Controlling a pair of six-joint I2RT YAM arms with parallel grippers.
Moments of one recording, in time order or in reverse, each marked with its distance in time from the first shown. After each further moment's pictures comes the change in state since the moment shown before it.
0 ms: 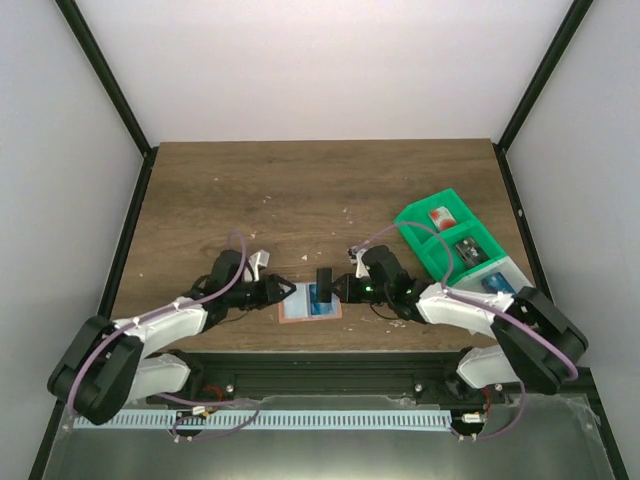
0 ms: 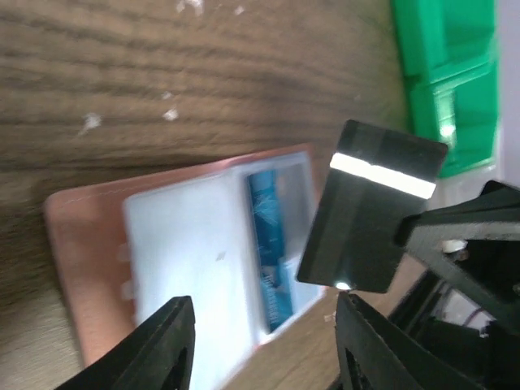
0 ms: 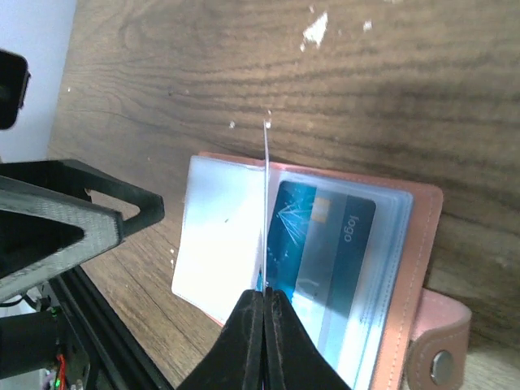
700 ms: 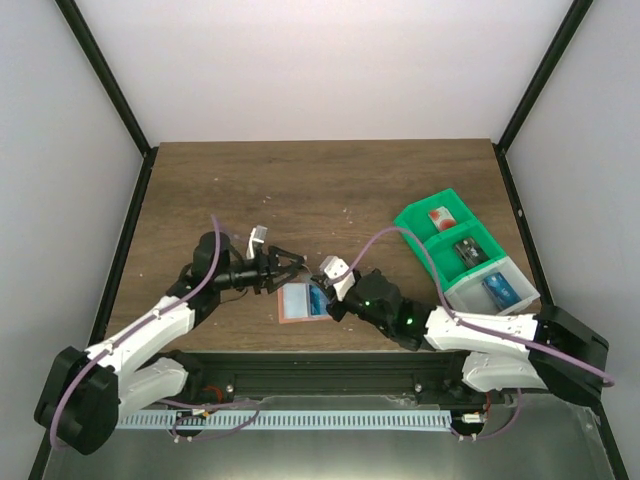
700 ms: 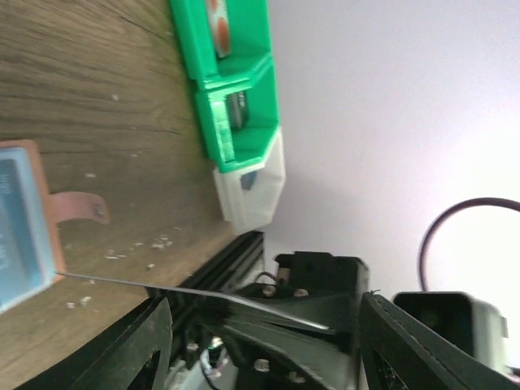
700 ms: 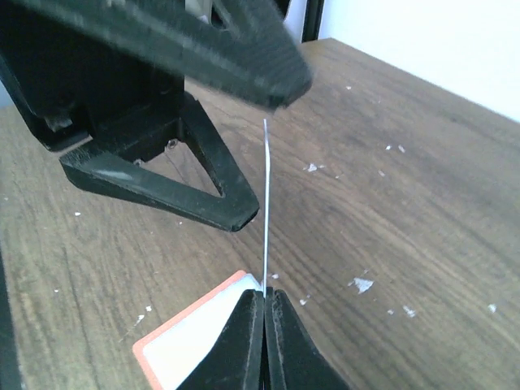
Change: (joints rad) left arm 0.030 -0.175 0.151 0.045 0.264 -0.403; right arm 0.317 -0.202 -0.053 0.239 0.444 -0.773
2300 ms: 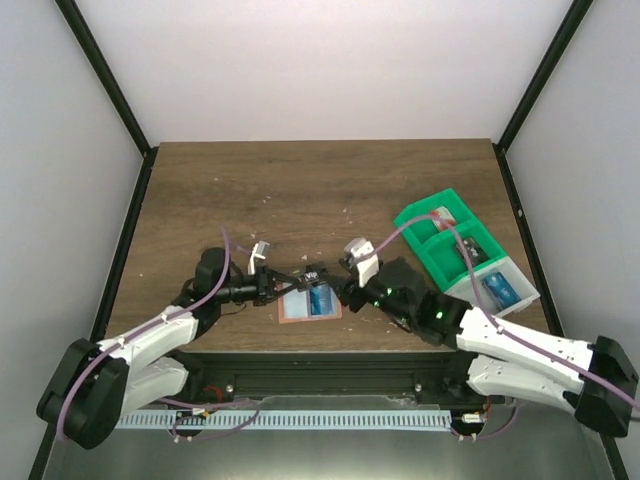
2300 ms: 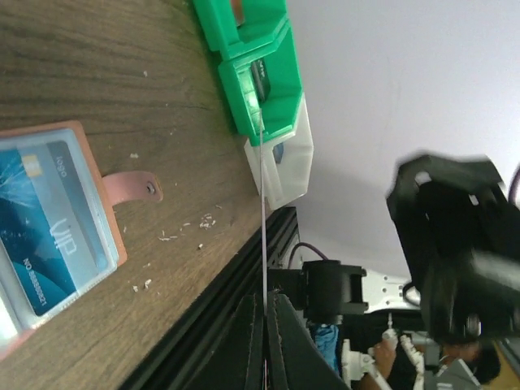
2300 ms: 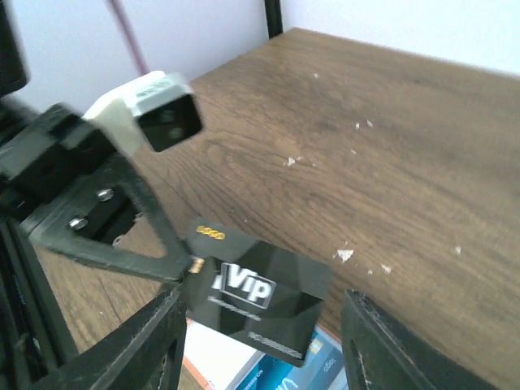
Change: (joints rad) left arm 0.003 0.024 -0.161 0.191 0.063 0.094; right arm -0.015 -0.245 0.098 -0.356 0.040 0.143
